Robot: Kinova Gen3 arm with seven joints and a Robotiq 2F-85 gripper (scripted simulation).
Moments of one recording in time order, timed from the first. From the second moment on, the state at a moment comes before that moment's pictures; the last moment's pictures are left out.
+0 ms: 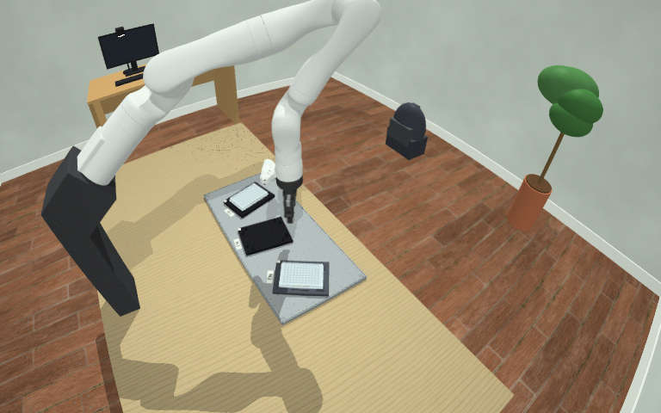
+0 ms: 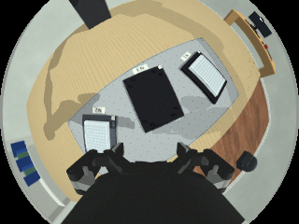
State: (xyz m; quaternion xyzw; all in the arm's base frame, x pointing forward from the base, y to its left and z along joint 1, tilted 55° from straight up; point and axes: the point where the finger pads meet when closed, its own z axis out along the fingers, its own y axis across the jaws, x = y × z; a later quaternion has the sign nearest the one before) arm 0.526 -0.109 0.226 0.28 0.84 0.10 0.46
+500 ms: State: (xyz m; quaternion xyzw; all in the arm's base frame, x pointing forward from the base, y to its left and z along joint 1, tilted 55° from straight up) arm 0.526 -0.160 0.201 0.29 0.84 0.10 0.45
